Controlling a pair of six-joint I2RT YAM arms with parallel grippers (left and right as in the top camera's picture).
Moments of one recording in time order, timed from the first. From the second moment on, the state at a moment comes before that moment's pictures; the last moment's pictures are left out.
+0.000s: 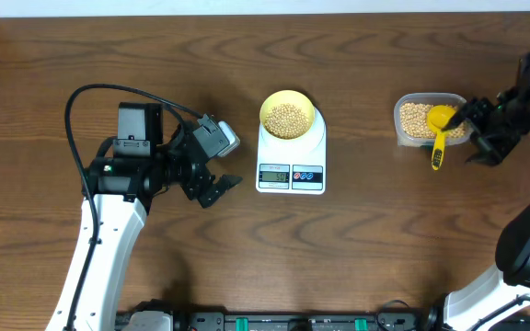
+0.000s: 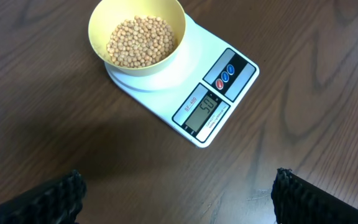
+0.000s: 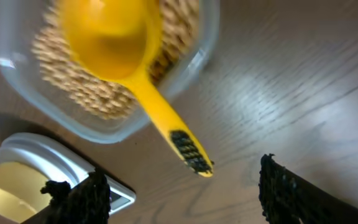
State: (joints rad) left arm -0.07 1.26 1.04 -0.83 0.59 0.78; right arm -0.30 1.86 1.63 -1.27 -0.28 0.54
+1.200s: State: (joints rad) left arm -0.07 1.26 1.04 -0.83 0.59 0.78; right arm -0.31 1.85 1.90 -1.15 -0.28 0.29
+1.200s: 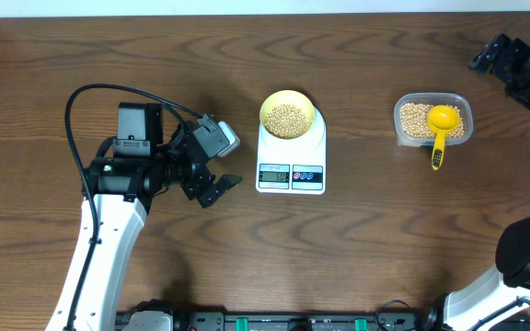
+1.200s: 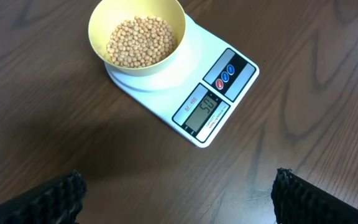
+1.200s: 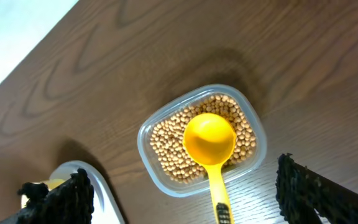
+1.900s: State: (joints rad) left arm -0.07 1.26 1.04 -0.83 0.59 0.78; right arm -0.36 1.46 1.91 -1.33 -0.33 0.21
